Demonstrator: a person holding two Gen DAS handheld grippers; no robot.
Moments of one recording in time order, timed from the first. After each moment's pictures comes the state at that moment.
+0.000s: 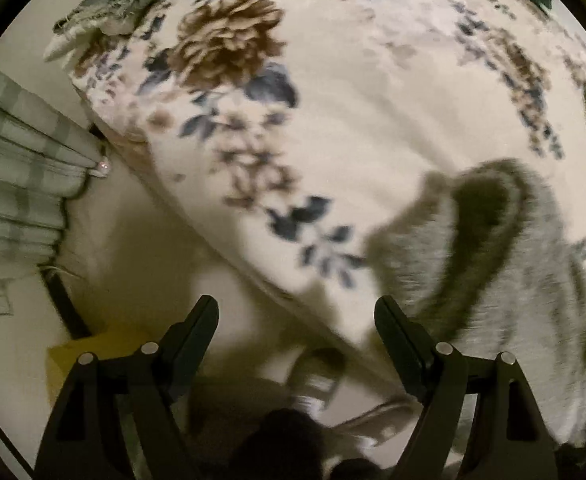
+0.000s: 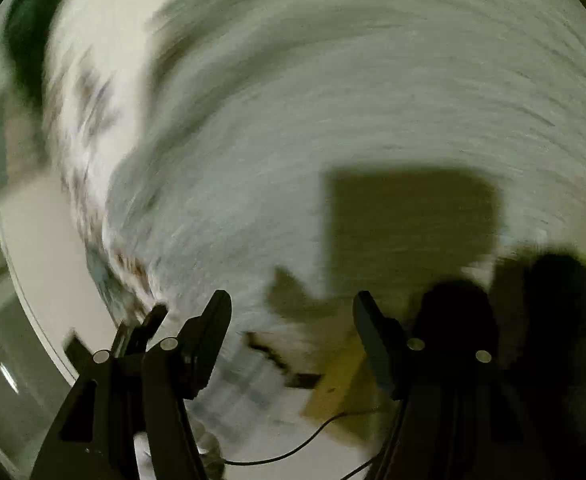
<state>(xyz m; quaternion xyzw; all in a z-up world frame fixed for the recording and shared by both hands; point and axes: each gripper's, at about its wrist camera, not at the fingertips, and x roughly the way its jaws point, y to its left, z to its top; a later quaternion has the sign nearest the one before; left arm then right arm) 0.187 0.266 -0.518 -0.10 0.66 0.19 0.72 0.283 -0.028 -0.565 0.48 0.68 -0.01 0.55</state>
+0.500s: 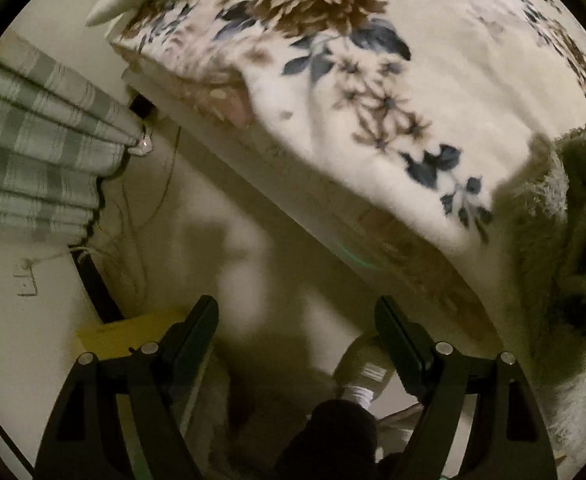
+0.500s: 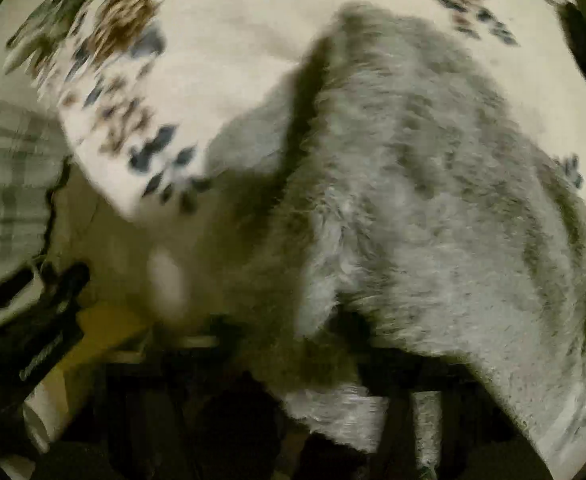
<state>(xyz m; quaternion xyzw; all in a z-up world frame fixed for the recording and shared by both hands) 0.121 0.317 -0.546 -0.09 0.66 0.24 0.70 0.369 0.180 -0.553 -0.05 0.71 0.13 0.69</state>
